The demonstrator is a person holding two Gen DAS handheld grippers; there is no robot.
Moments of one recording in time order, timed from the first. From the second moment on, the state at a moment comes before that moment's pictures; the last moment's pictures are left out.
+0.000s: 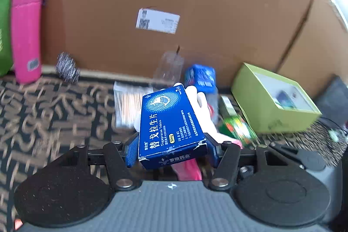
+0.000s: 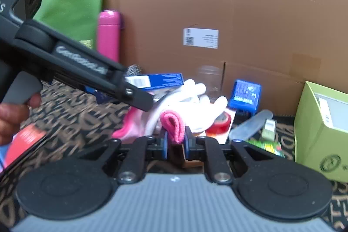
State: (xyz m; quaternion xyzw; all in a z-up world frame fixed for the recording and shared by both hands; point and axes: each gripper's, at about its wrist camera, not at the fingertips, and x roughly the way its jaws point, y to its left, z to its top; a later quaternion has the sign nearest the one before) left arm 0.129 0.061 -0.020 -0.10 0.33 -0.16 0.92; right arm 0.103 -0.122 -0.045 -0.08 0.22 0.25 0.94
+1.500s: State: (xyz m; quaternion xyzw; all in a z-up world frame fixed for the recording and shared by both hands) left arm 0.076 0.067 -0.072 0.02 0.37 -0.12 0.92; right arm 0.041 -0.144 -0.045 -0.02 0.28 0.21 0.94
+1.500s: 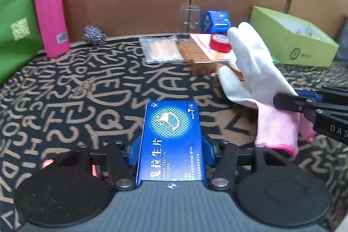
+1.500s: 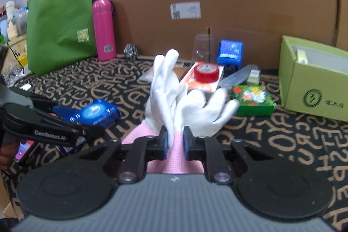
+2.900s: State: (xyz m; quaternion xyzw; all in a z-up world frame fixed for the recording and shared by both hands) left arm 0.263 -0.226 0.002 -0.02 0.30 -0.30 0.91; right arm 0.241 -0.393 -0.016 0.01 0.32 0.01 0.95
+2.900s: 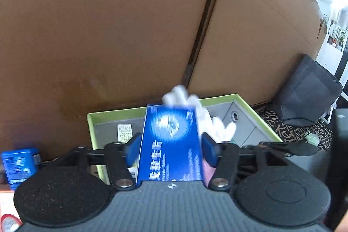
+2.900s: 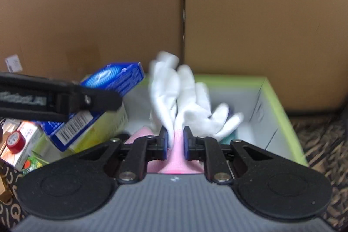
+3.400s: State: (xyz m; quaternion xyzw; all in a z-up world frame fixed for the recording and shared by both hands) left arm 0.226 -0.175 0.007 -0.04 0.27 -0.25 0.93; right arm 0.185 -0.392 0.000 0.02 0.24 -0.01 0.97
